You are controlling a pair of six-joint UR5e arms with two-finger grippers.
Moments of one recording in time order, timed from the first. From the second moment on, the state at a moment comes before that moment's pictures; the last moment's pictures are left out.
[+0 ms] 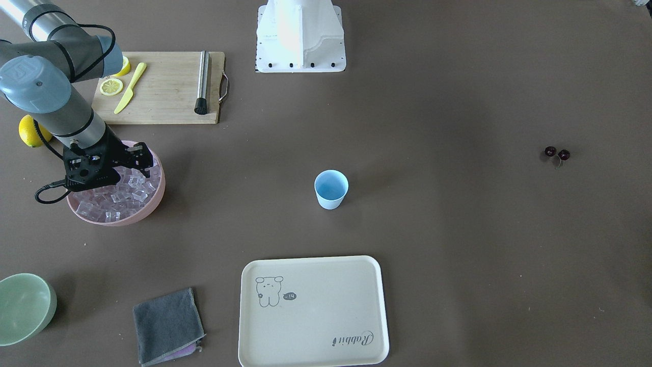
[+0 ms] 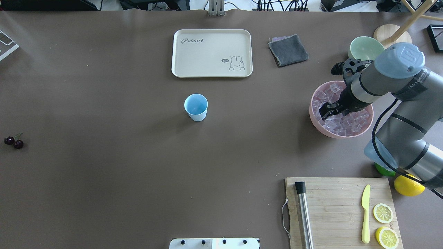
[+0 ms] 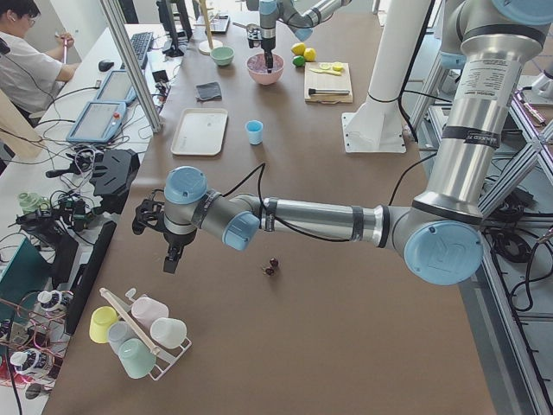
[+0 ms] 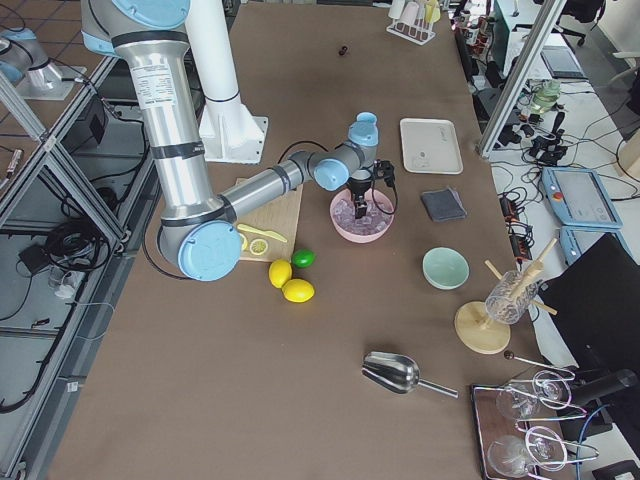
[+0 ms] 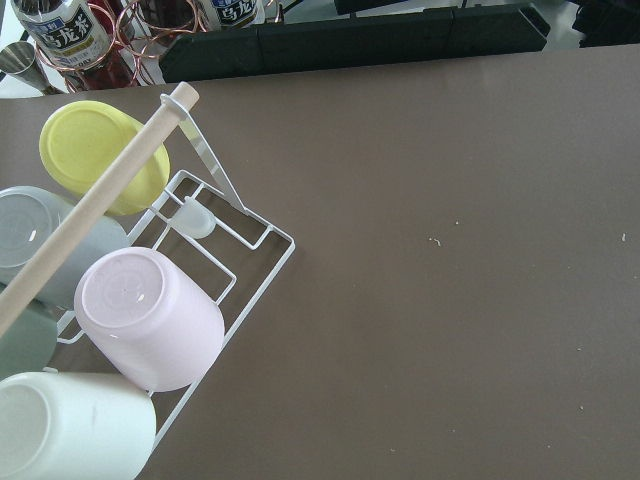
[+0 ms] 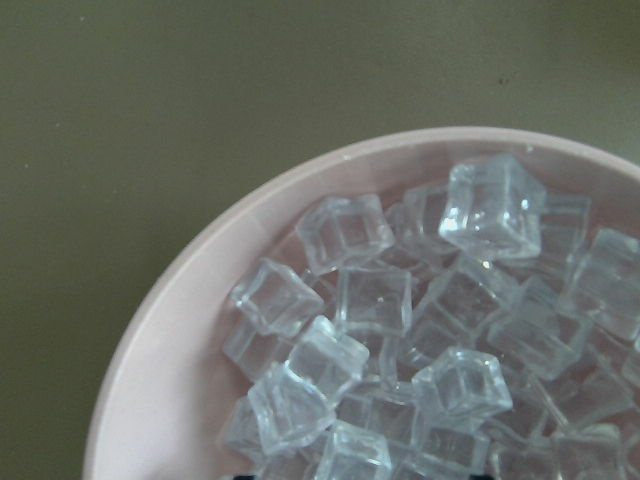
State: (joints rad) left arm -1.51 -1.78 -1.43 -2.01 -2.27 -0.31; right arm 0.83 -1.35 1.76 -1.37 2.10 0.72
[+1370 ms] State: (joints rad) left arm -1.51 -1.77 -1.44 -2.05 -2.27 -0.32; right arm 0.81 -1.34 1.77 -1.37 2.09 0.86
